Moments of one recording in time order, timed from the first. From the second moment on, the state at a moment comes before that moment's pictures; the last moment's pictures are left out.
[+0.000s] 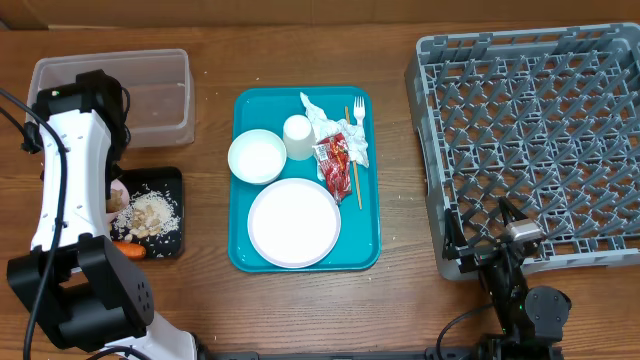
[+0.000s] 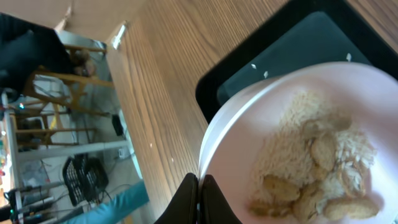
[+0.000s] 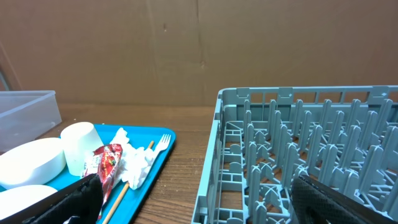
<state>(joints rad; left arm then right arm) 0.25 1.79 1.59 -1.49 -0.76 -0.77 -0.07 0.01 0.02 -0.01 -0.30 0.07</state>
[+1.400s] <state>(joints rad) 0.25 1.98 1.32 -1.10 -1.53 -0.26 -0.07 0.01 0.02 -0.01 -0.30 0.07</state>
